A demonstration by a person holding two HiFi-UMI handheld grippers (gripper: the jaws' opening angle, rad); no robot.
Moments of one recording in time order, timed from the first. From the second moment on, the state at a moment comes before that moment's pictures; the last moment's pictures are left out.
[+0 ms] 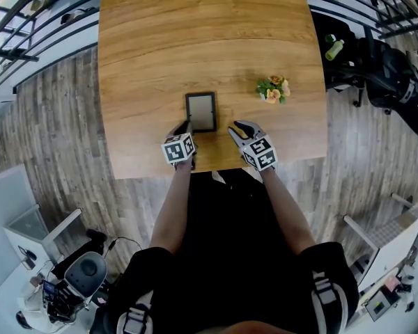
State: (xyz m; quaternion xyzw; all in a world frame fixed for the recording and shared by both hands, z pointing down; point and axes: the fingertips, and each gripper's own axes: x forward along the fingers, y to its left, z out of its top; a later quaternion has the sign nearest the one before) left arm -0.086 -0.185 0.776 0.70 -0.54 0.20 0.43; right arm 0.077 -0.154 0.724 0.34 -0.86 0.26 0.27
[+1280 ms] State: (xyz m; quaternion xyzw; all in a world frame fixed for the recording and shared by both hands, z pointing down) left arm -0.069 -0.179 0.704 0.74 -0.53 0.10 0.40; right arm 0.046 -0.156 0.716 0.31 -0.84 0.43 0.11
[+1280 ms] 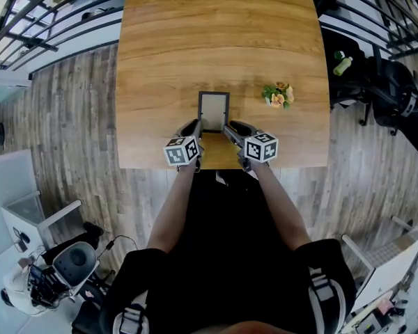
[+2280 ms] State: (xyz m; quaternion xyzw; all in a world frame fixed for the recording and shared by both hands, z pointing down) left arm -0.071 -0.176 0.684 0.75 -0.54 0.09 0.37; right arm 0.036 -0.164 0.686 0.23 -0.77 0.59 -0.02
